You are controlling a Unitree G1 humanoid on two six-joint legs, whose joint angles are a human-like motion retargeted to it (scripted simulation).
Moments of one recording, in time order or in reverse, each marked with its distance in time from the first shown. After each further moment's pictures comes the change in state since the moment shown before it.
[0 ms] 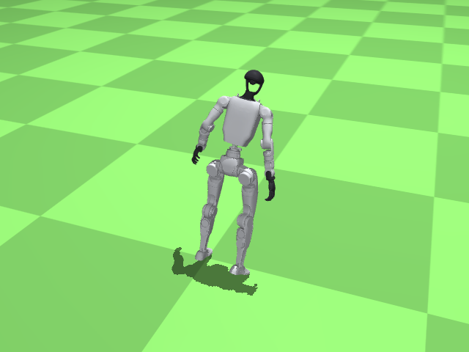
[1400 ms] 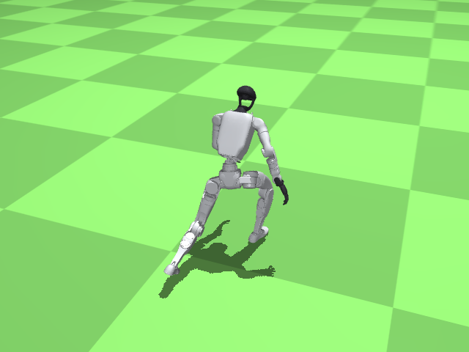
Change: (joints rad) left arm -0.735 -0.205 -0.126 -0.291 0.127 0.076 0.225; right arm -0.084 -0.230 0.118 -0.349 0.002 -0.059 -0.120; waist -0.354 0.073 0.337; left_leg 0.259 0.323 -0.209 0.809 -0.724 0.077; right_leg -0.881 -0.245 -0.259 0.976 -0.490 0.001
